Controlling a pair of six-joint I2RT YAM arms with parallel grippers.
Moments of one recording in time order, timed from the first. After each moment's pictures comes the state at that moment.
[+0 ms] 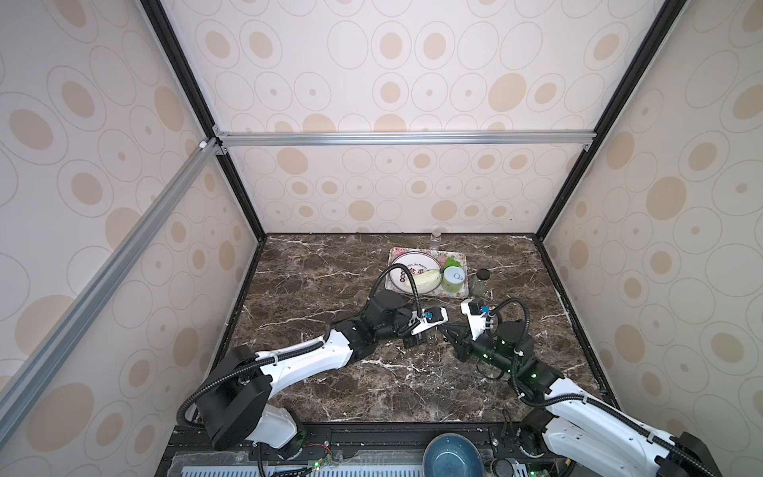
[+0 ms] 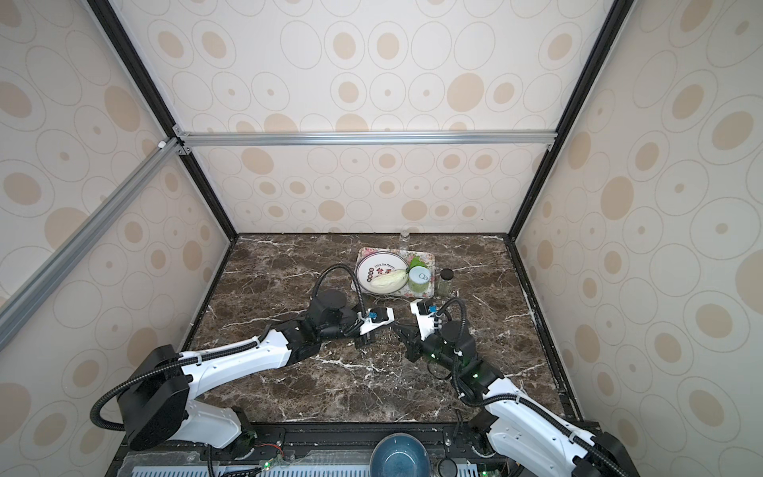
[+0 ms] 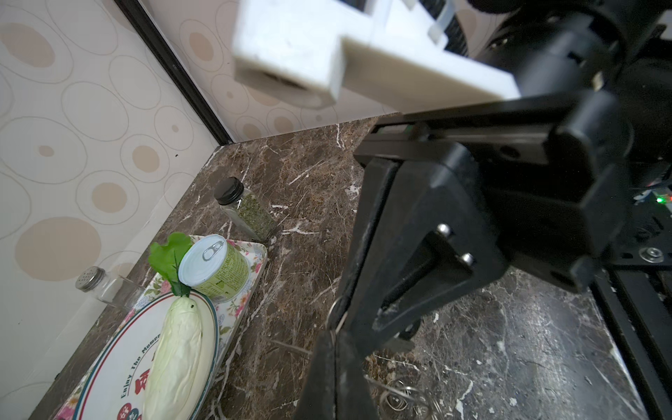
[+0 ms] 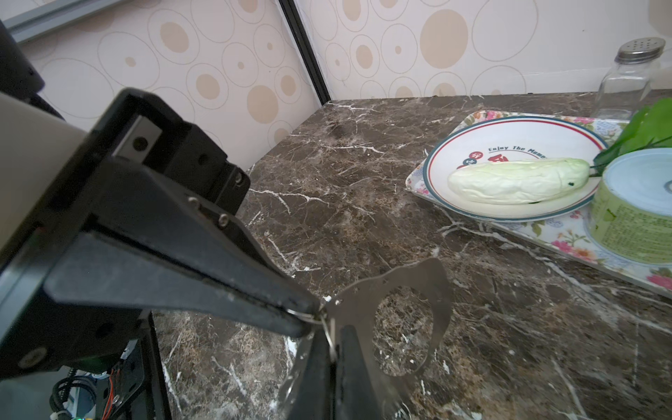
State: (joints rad) left arm -0.87 1.42 0.85 0.21 0.37 0.49; right arm 0.59 0.83 0.33 0.26 -0.29 0.32
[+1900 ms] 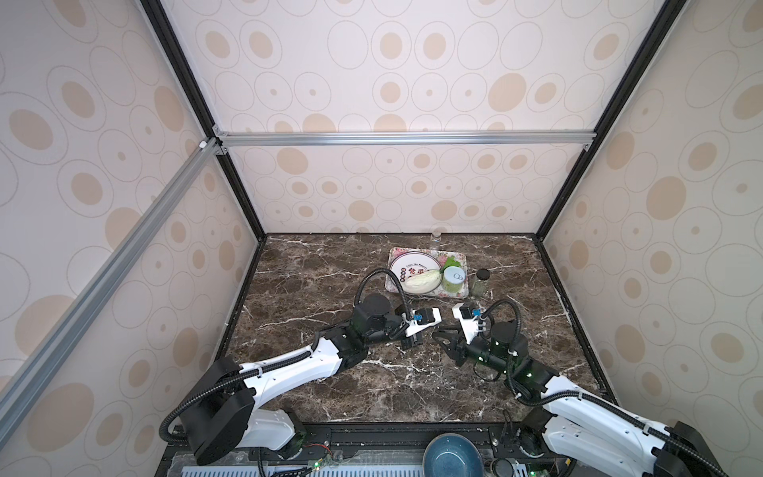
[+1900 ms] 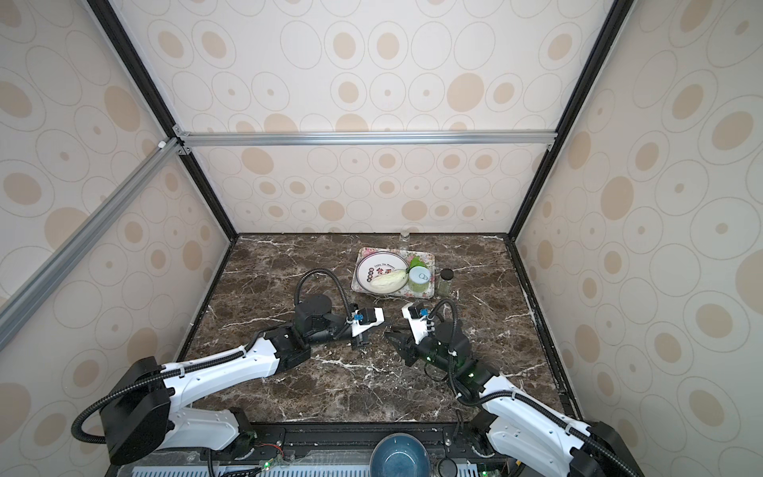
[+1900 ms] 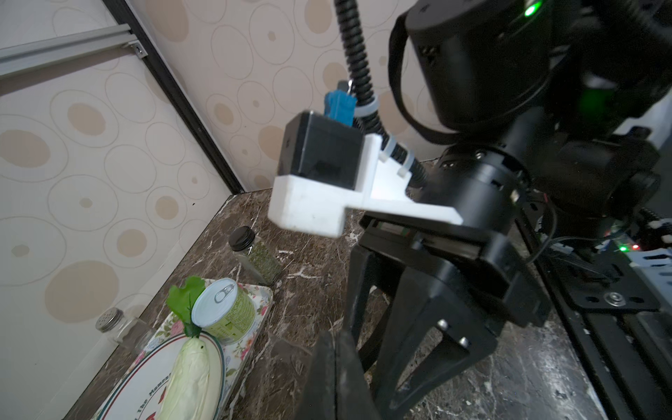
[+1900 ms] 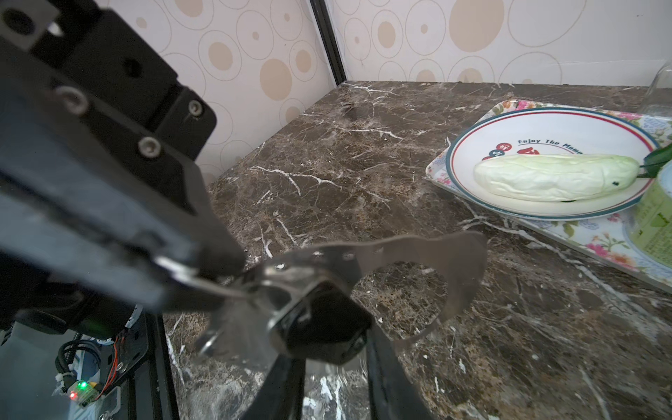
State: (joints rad) left arm -0.87 1.32 0.77 0.35 0.45 0.41; right arm 0.65 0.88 0.34 0.26 -0.29 0.26
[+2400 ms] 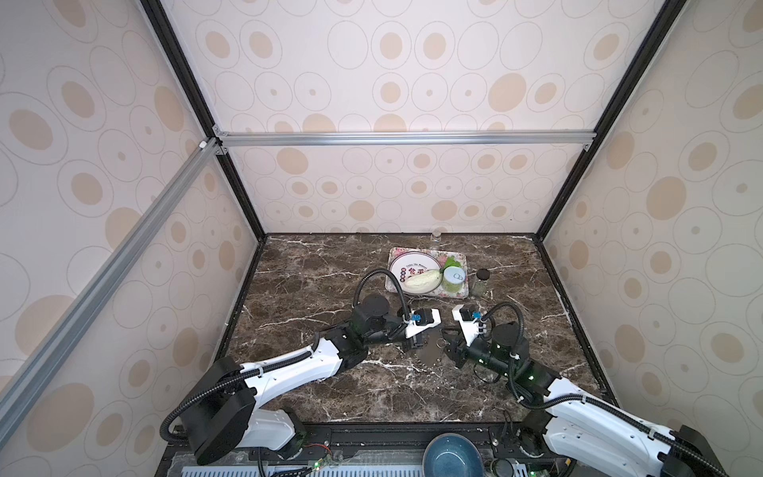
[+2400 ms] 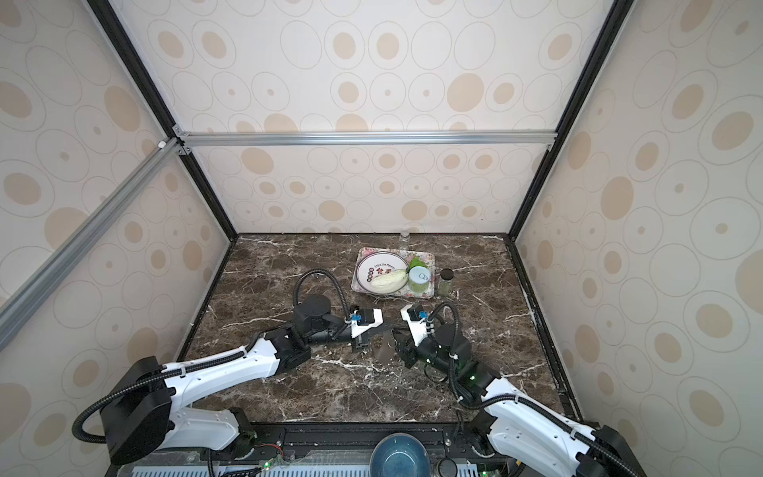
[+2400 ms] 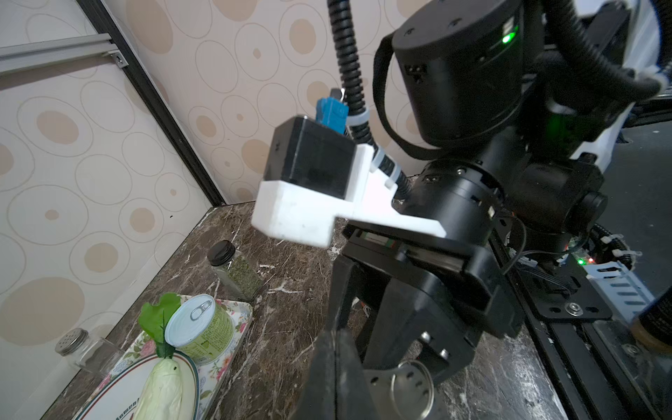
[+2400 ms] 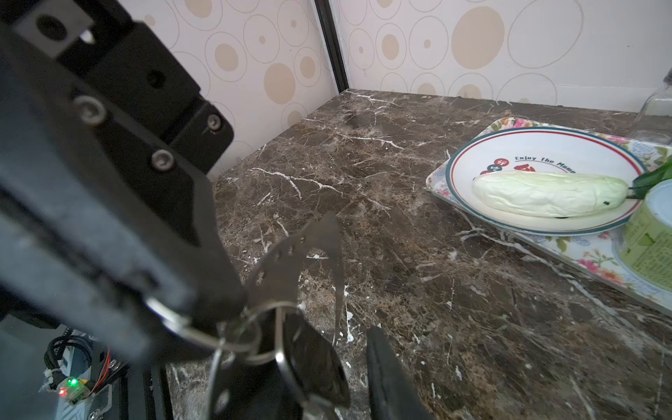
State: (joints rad) left arm -0.87 1.33 0.77 0.38 0.50 0.38; right arm 0.68 0.84 0.34 0.24 -0.25 0.22
